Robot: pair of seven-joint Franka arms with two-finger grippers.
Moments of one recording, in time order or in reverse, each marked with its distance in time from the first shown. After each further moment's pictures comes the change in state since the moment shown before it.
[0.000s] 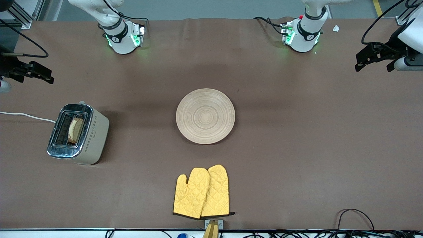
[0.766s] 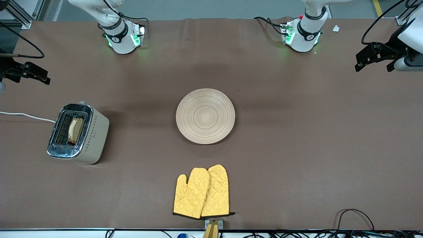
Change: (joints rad) left arm 0.000 0.002 0.000 0.000 0.000 0.000 0.000; right arm -0.007 0.003 -0.017 -0.002 -0.001 0.029 0.000
